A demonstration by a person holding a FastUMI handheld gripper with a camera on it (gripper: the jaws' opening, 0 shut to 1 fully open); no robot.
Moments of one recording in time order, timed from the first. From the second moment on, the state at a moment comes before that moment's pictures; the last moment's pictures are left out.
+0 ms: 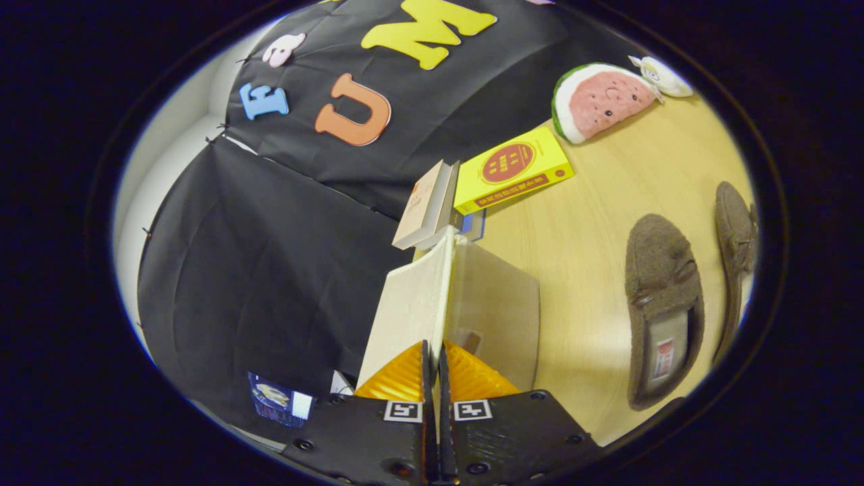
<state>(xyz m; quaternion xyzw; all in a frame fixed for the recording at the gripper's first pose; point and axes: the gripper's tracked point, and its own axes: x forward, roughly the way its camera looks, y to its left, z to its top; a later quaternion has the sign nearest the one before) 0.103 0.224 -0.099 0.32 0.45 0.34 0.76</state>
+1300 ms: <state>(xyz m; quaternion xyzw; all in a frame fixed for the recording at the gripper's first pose) 0.058 0.441 0.033 0.42 0.39 0.47 0.68</state>
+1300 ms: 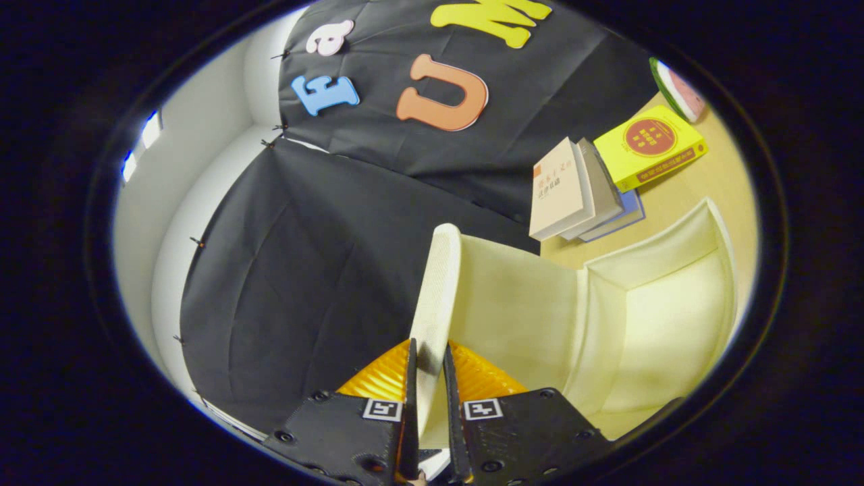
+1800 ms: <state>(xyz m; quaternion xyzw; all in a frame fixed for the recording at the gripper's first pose) 0.046 0.470 0.000 0.38 0.40 0.47 0.69</state>
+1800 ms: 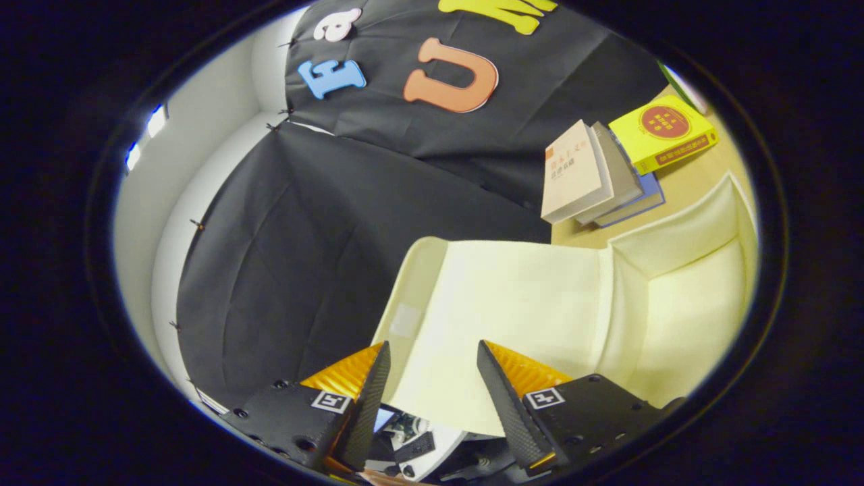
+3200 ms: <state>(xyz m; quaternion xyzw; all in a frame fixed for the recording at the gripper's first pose) 0.141 0.094 -0.170 0.00 0.41 0.13 0.90</state>
